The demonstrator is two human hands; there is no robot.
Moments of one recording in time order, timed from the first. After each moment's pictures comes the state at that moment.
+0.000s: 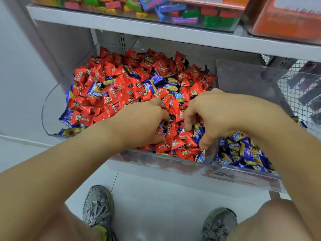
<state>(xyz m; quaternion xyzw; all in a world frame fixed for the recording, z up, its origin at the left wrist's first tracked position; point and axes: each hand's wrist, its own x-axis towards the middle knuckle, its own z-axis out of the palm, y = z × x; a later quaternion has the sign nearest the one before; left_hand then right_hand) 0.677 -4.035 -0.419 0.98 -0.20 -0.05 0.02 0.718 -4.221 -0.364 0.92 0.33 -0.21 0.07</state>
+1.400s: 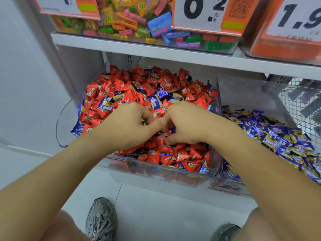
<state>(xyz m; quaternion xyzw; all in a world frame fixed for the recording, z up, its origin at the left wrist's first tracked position) 0.667 -4.005 -0.403 0.96 -0.05 0.02 0.27 0.726 -4.174 -0.393 0.92 0.37 -0.09 -0.02</state>
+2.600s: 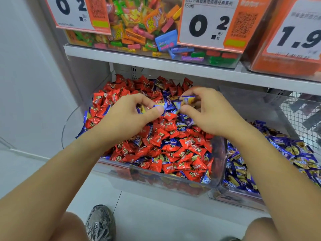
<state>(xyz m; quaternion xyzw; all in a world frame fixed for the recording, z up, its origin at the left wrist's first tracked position) 0.678 -3.996 -0.391 0.88 0.02 0.06 0.47 0.751 -4.207 -0.384 0.91 0.25 0.02 -0.32</state>
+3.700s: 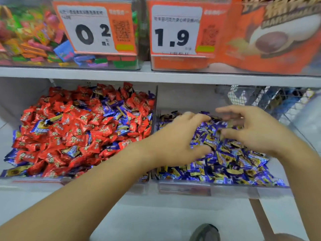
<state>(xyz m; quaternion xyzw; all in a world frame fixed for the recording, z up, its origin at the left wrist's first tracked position) 0.696 -4.211 -0.395 0.91 -0.32 -0.04 0.27 0.700 -4.425 -0.373 0.94 0.02 -0.04 -0.35</state>
